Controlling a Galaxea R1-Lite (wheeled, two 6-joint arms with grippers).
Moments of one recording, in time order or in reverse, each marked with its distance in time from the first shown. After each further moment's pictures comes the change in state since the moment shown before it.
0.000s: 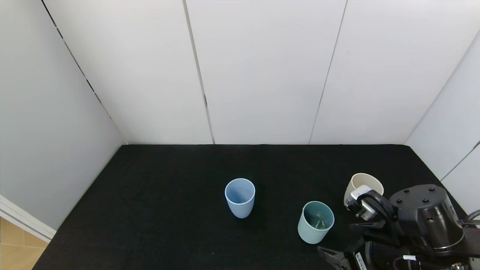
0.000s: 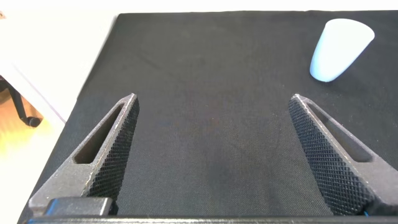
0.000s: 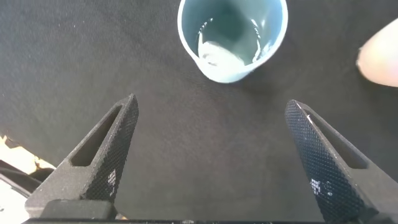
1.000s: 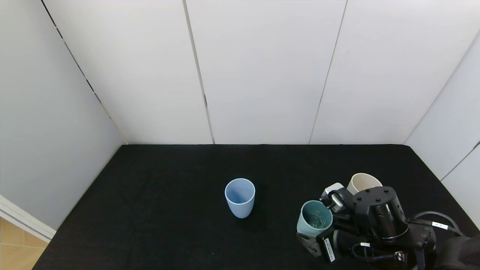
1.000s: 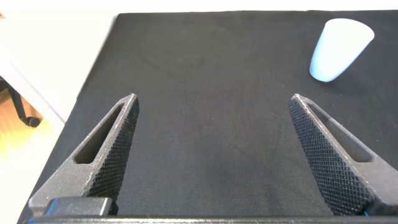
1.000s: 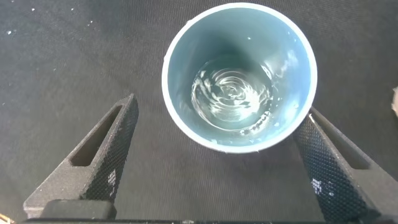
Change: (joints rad) left arm 0.000 0.000 0.000 0.000 0.000 0.000; right arm -0.016 0.261 0.001 -0.335 0.001 0.007
